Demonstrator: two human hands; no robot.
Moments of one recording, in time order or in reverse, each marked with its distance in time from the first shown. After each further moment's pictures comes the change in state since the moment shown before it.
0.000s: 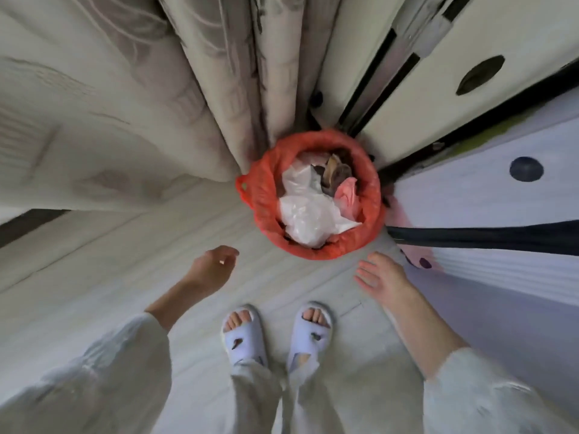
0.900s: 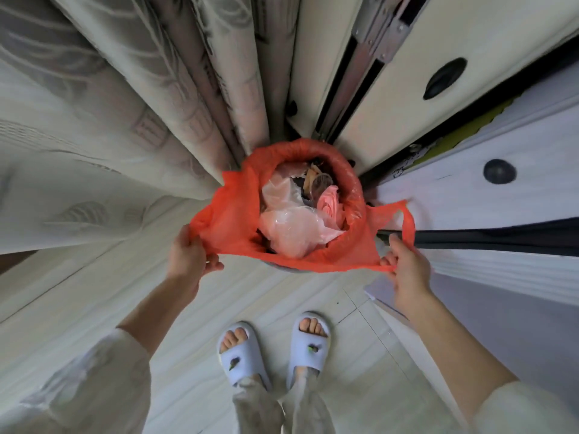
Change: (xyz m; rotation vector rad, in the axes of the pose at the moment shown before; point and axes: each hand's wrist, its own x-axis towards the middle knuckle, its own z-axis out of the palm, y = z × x) left_hand 0.028 0.050 -0.012 -0.698 0.207 -0.064; right_hand -0.011 -0.038 -0.023 0.101 0.186 -0.379
